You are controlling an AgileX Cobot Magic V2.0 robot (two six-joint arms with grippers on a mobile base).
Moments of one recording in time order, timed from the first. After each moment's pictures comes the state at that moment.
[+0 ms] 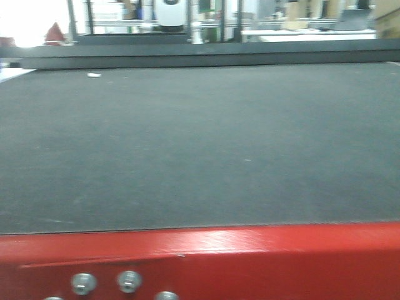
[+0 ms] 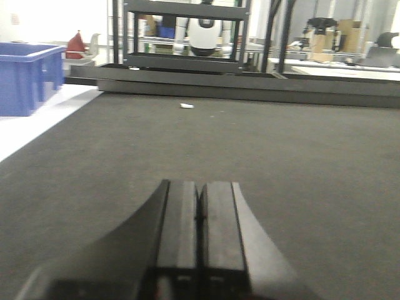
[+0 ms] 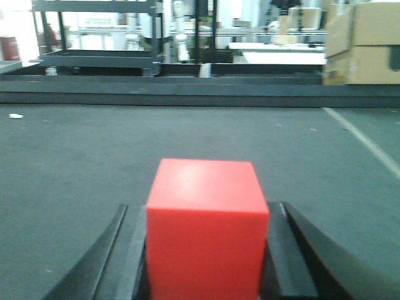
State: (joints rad) left arm -0.06 -0.01 0.03 -0.10 -0.04 0.05; right arm 0.01 0.16 -0.37 0.06 0.27 0.00
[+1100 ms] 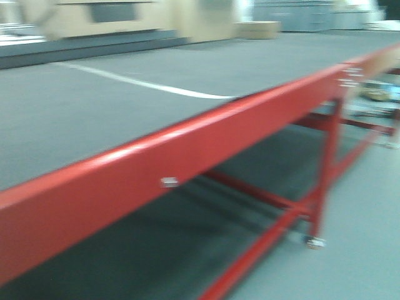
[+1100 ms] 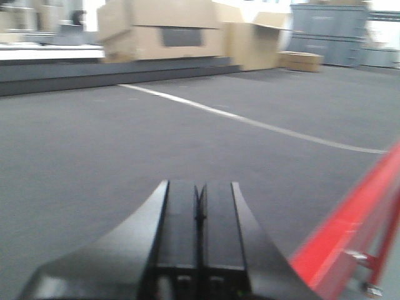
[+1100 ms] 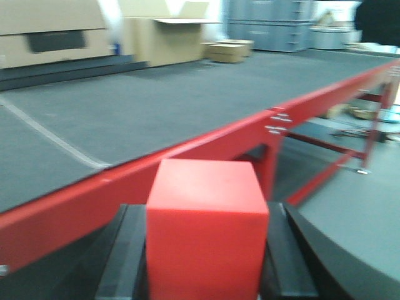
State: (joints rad) left arm -0.06 -0.01 0.03 -0.10 -0.04 0.05; right arm 0.01 0.16 -0.37 0.06 0.27 0.00
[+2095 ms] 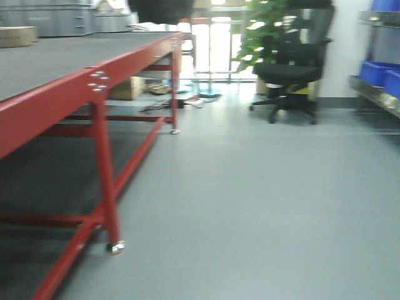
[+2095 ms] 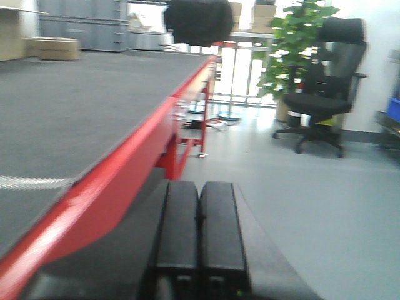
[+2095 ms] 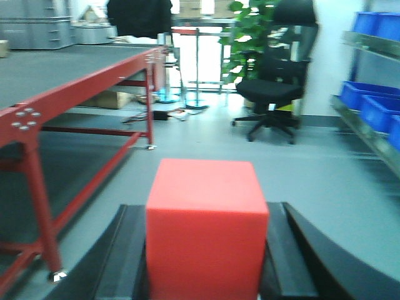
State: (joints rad) left arm -0.06 -0.01 0.03 -0.10 -0.04 0.05; right arm 0.01 0.16 -0.37 0.06 0.27 0.00
